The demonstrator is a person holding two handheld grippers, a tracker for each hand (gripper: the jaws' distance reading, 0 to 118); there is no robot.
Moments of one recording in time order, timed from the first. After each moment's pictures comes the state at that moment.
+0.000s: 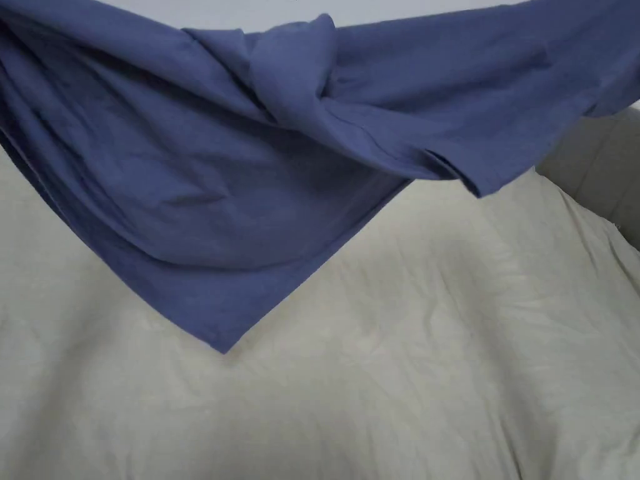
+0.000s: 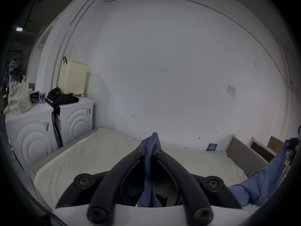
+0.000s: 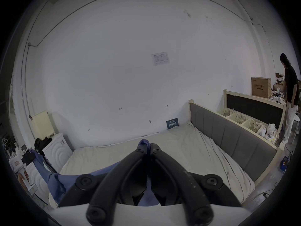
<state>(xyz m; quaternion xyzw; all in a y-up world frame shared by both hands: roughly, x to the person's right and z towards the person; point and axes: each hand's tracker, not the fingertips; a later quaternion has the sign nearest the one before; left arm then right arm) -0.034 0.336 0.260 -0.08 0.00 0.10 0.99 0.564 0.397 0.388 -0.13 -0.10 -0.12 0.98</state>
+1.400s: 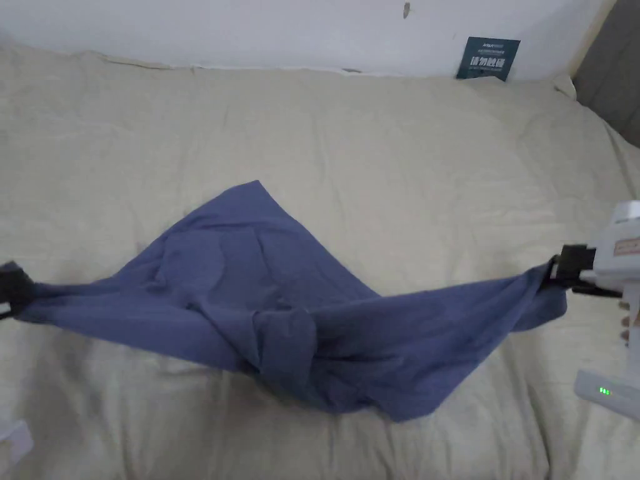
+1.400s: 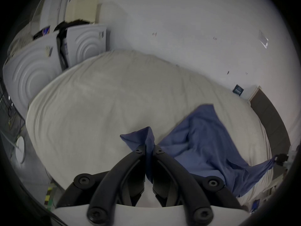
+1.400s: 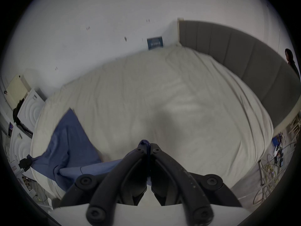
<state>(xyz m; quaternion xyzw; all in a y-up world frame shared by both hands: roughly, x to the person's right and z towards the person) -0.036 0.005 0.245 -0.39 0.05 0.13 0.91 0.625 0.025 0.282 -0.43 -0.13 -0.14 0.88</state>
